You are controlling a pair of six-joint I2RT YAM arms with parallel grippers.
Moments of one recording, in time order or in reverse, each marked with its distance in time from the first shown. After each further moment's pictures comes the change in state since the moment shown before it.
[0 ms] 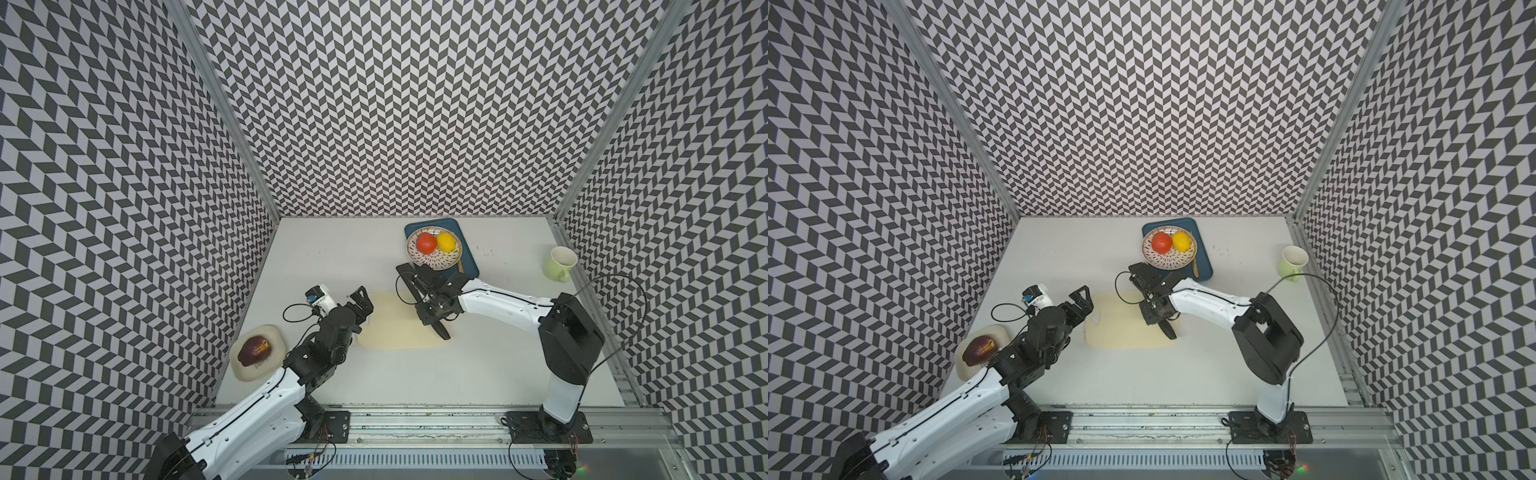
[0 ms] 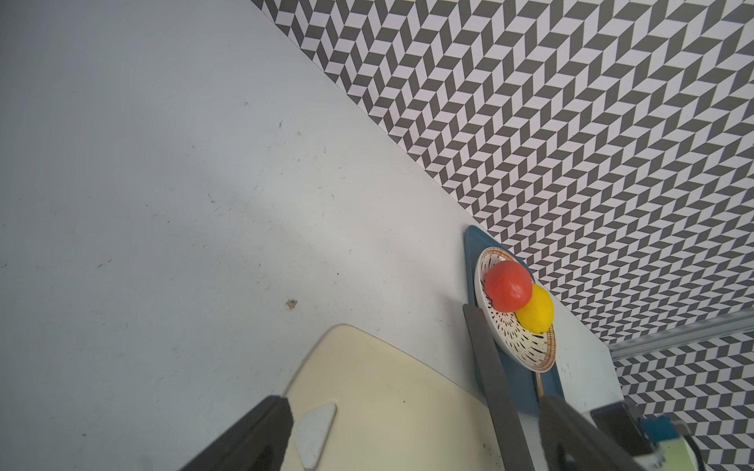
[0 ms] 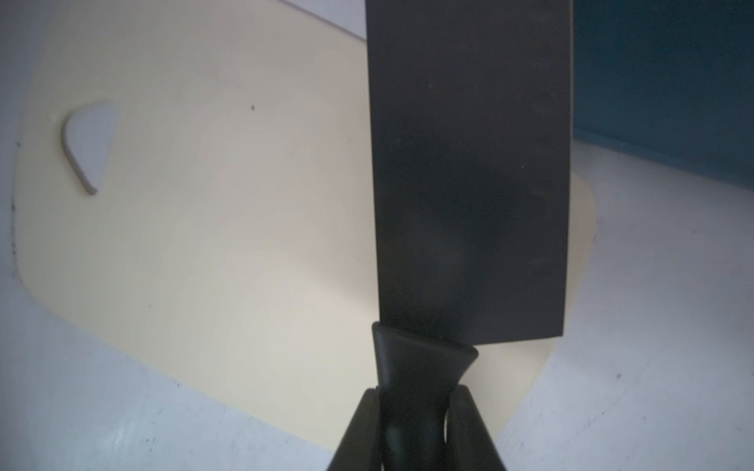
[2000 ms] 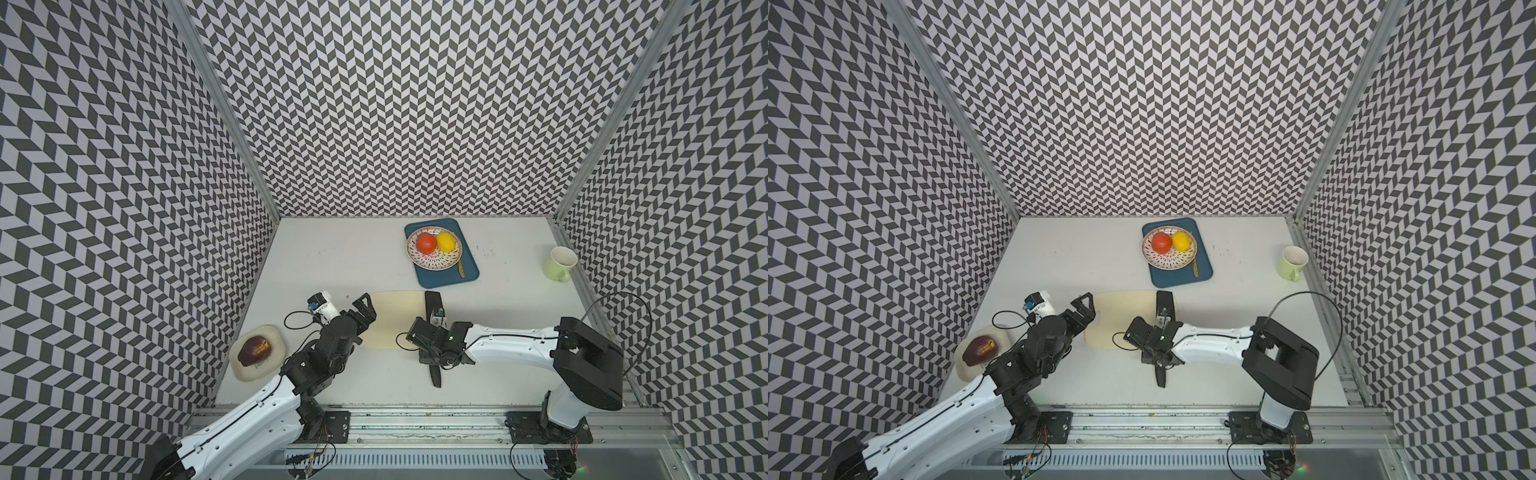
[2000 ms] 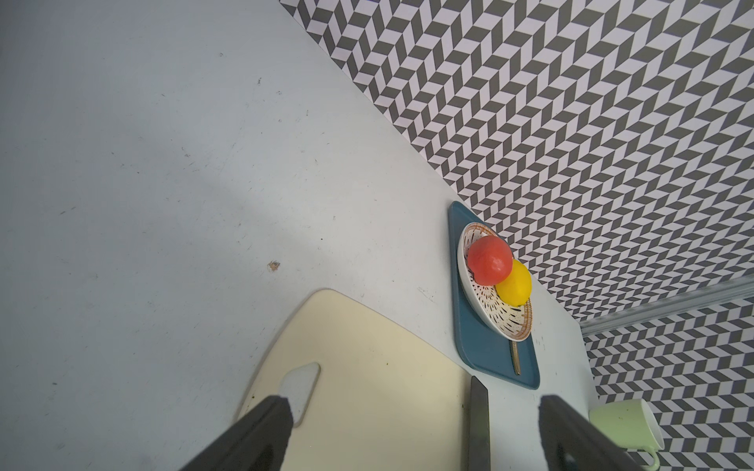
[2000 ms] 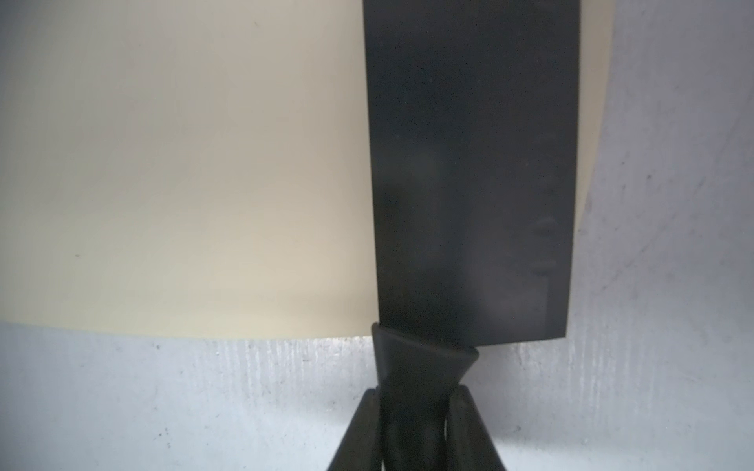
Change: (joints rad) left arm -0.085 -0.074 -0.030 -0.051 -0.002 -0.074; right arm 0.262 -0.116 -0.329 0.169 0.124 0.731
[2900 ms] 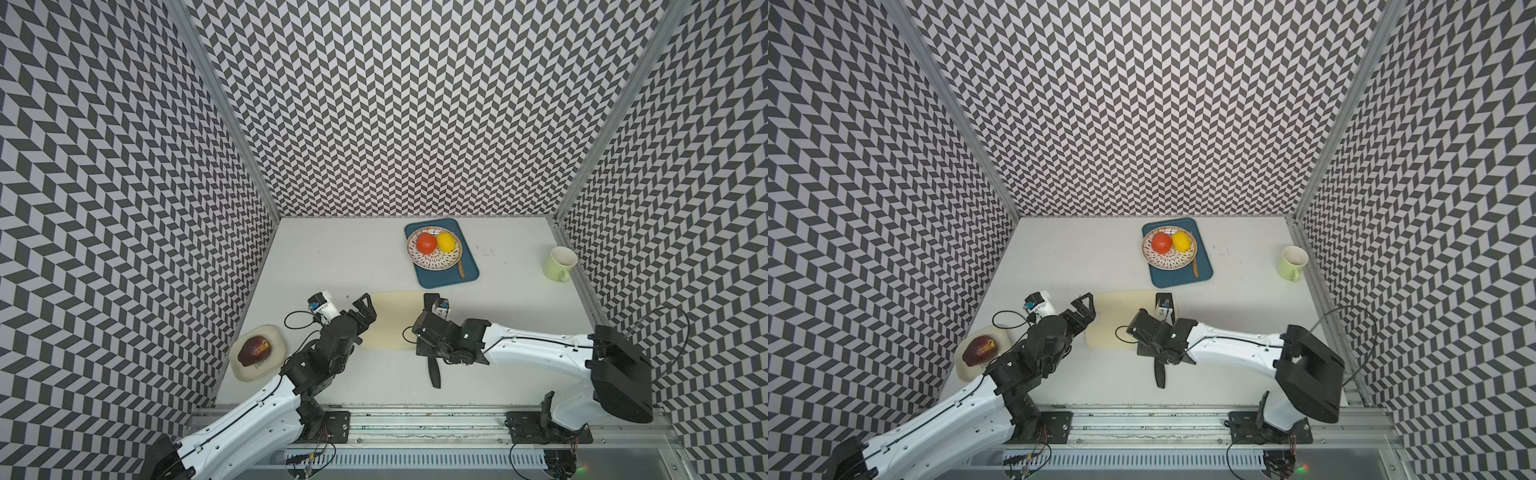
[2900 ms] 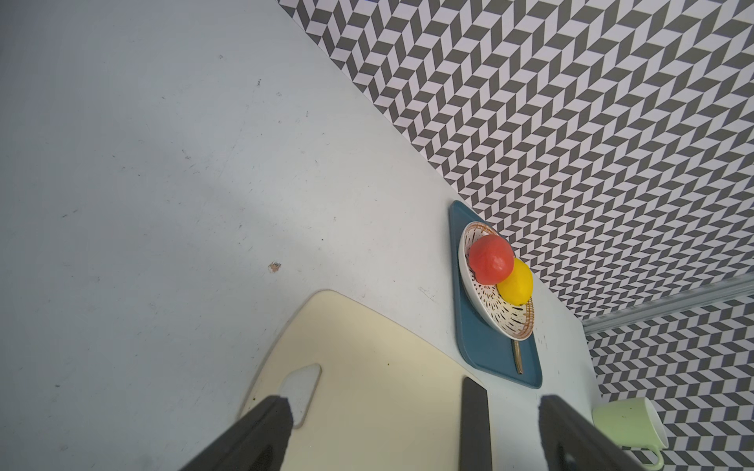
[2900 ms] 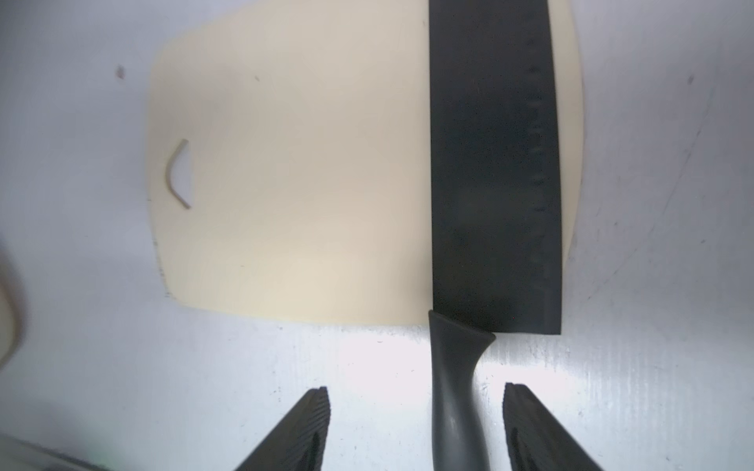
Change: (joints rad) left arm 0.000 0.001 0.000 0.000 0.000 0.012; right arm -0.011 -0.190 -0.005 0.020 0.035 -0.037
